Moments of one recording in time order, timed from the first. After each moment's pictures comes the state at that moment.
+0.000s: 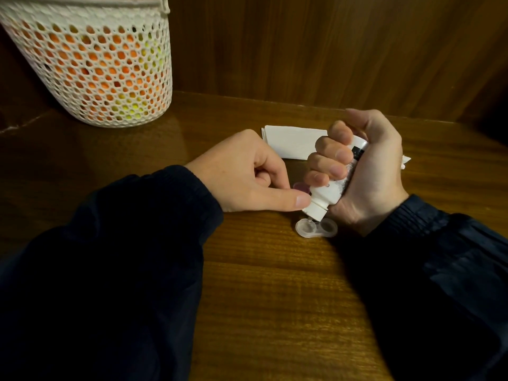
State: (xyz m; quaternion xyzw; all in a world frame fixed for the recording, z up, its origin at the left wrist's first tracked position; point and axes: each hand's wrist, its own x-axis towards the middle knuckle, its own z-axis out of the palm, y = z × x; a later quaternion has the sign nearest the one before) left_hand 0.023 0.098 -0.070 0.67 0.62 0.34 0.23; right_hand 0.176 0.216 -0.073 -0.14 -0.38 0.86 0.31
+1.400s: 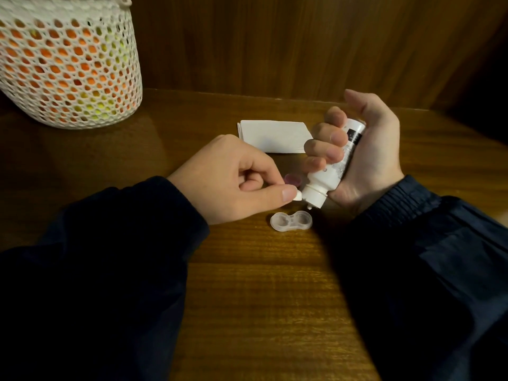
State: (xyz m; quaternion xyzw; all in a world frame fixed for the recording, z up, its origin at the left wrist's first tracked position) left_hand 0.047 0.099 -0.077 0.69 0.60 0.37 0.18; right_hand 0.199 0.237 -0.067 -0.15 -0.35 0.87 0.31
